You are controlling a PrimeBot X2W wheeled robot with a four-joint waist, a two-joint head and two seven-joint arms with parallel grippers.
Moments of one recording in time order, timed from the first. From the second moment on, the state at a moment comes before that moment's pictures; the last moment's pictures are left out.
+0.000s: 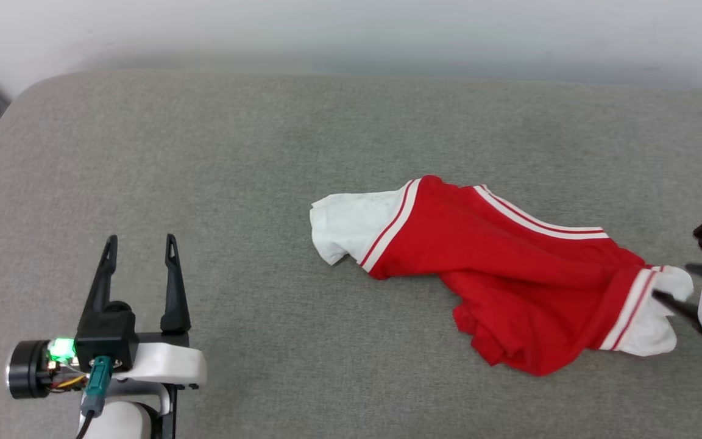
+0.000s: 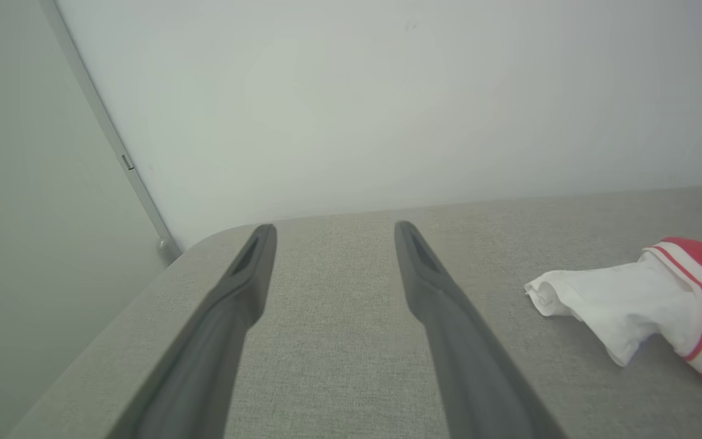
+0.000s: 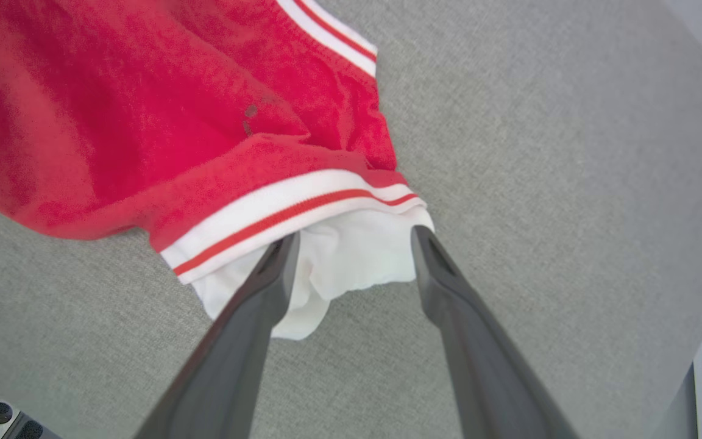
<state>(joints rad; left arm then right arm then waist) -0.10 0.15 -0.04 0.06 -0.05 0.13 -0.26 -0.73 -0.98 1.08 0.33 0.90 0.13 0.36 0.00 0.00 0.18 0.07</state>
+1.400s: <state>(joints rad) -0.94 0.60 -0.59 0.34 -0.43 -0.13 0.46 -0.18 -0.25 0.02 -0.17 0.15 0.13 -0.26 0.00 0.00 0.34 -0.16</state>
